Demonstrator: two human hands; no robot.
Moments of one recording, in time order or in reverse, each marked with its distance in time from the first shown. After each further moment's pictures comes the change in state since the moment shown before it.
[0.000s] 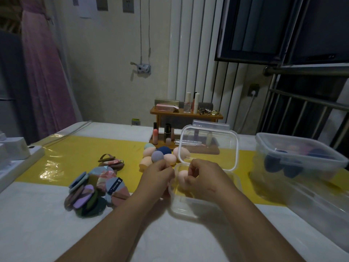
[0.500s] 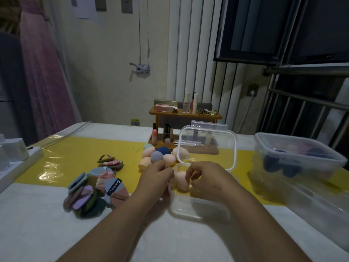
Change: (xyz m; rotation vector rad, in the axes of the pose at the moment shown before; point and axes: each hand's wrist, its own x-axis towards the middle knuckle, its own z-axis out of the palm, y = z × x) left_hand -0.002 0.002 -0.001 0.076 0.018 0.023; right_hand -0.002 0.005 -0.011 0.047 -0.134 -0.014
